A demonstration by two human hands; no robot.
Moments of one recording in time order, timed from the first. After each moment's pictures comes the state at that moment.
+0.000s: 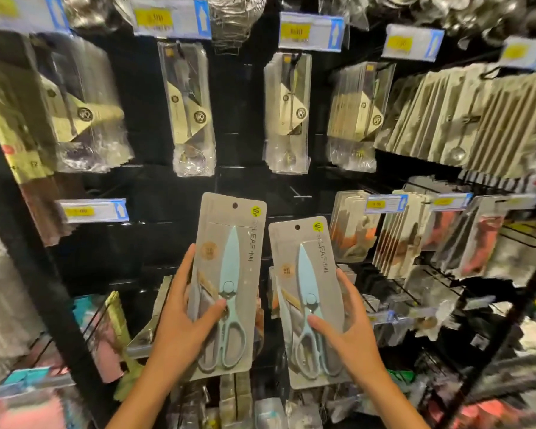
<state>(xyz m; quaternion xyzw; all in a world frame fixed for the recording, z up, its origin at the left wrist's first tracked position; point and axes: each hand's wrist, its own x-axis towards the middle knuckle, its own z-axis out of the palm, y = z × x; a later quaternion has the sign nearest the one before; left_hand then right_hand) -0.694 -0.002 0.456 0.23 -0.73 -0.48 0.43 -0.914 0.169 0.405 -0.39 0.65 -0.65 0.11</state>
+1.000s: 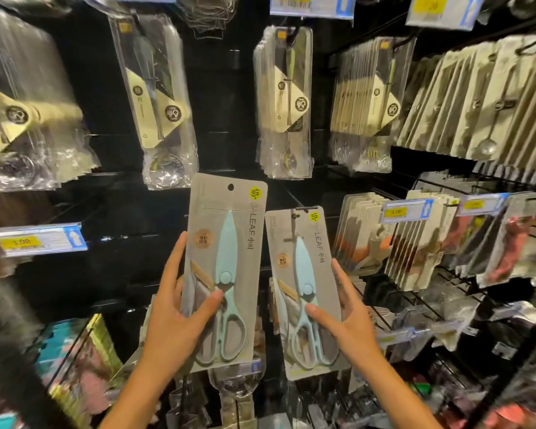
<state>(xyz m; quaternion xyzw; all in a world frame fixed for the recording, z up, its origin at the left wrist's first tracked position) -0.749 -0.068 0.468 0.20 -0.75 -0.44 0.45 -0.980 0.094 0.397 -0.39 0.63 -0.66 0.13</state>
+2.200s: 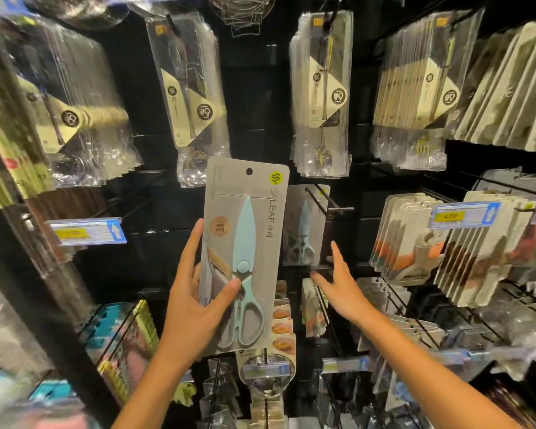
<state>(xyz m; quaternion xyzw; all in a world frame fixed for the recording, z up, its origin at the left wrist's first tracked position) -0.749 -0.070 0.484 0.20 -0.74 -0.41 0.49 -1.037 -0.017 0.398 -0.45 0.75 -0.46 0.16</state>
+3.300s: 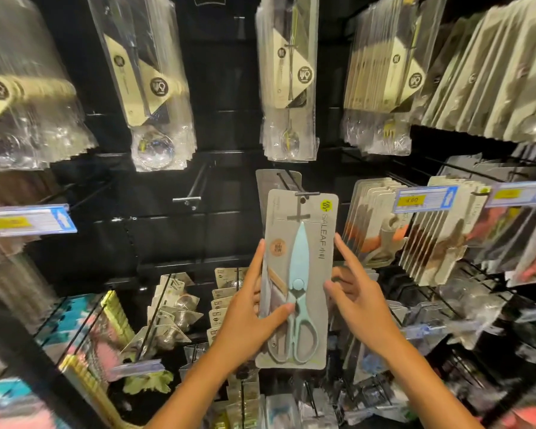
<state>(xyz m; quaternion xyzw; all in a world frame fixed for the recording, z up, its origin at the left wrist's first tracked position) -0.835 -0.030 0.428 0.16 -0.78 -0.52 0.31 -1.008 0.101 0.428 -0.48 0.65 -0.58 0.13</state>
